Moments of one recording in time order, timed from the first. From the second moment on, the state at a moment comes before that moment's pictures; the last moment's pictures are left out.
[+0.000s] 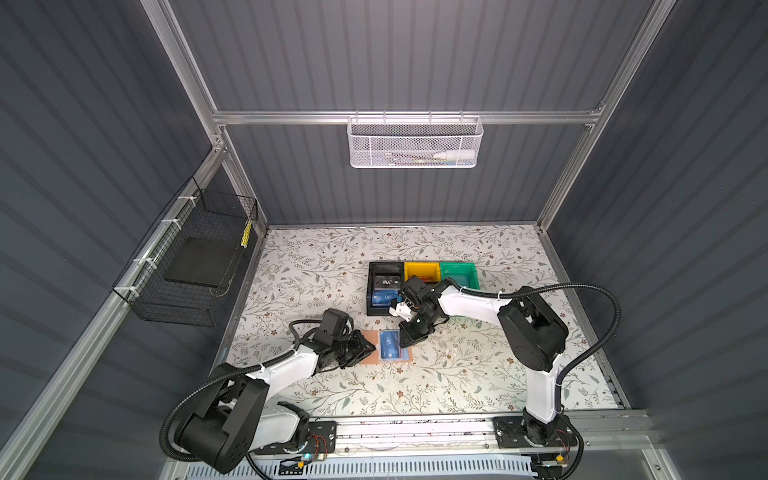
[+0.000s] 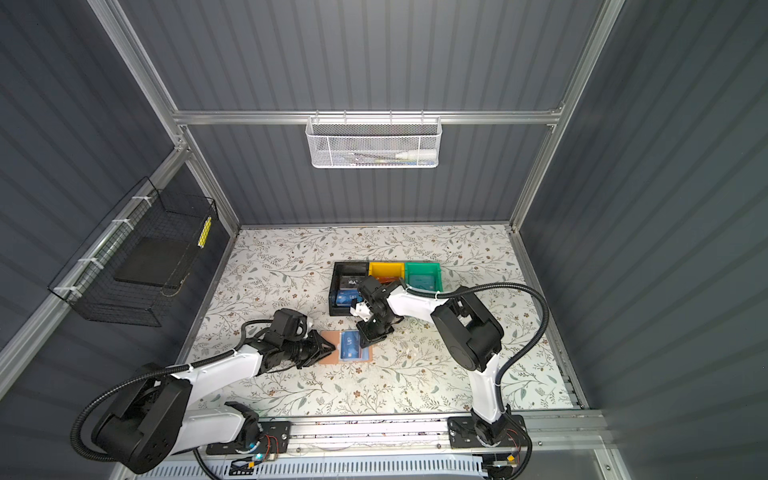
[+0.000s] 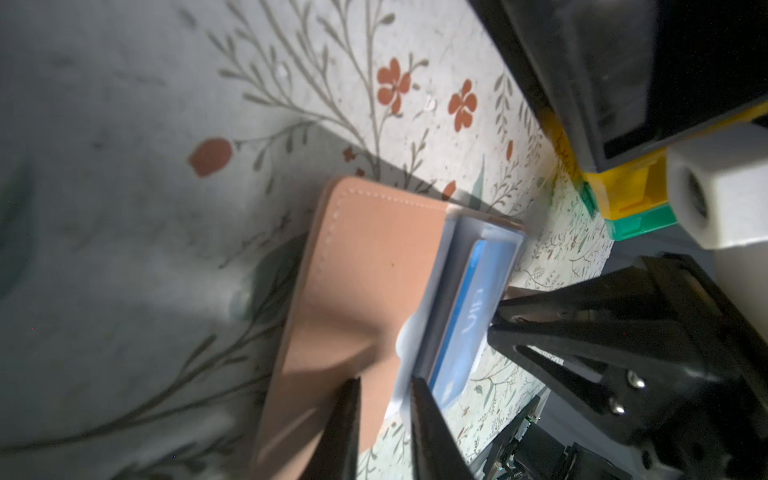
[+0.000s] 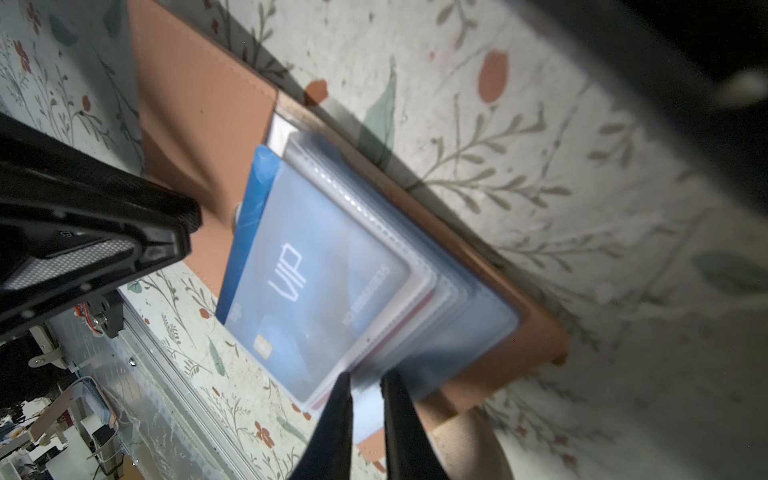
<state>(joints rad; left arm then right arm) -0.47 1.26 0.41 -0.10 0.46 -0.99 0.77 1.99 1.31 -0.70 -0.47 0.20</state>
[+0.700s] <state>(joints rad) -0.47 1.37 0.44 0.06 0.50 -0.98 0.77 2.00 1.32 -0.70 -0.48 0.20</state>
